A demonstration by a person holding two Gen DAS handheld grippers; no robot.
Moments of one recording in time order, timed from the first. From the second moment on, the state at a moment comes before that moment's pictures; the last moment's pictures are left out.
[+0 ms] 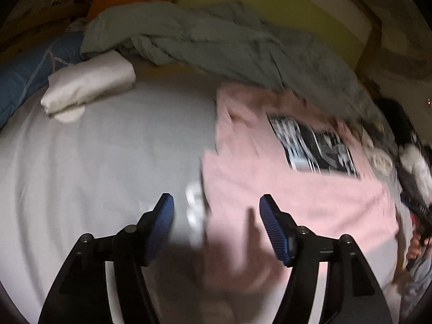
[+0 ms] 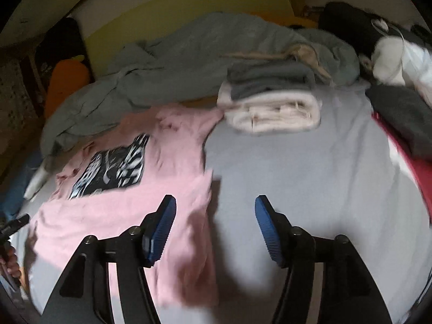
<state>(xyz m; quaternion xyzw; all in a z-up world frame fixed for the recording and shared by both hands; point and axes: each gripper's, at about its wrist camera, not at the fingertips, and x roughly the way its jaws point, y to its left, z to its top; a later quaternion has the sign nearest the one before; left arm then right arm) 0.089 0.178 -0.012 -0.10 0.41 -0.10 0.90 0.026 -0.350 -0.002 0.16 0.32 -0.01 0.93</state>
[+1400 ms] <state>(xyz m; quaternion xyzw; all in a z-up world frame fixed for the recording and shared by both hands) 0.118 0.141 -0.031 0.00 0.38 -0.06 0.92 0.105 -0.329 -0.020 0.07 0.37 0.01 0.92</state>
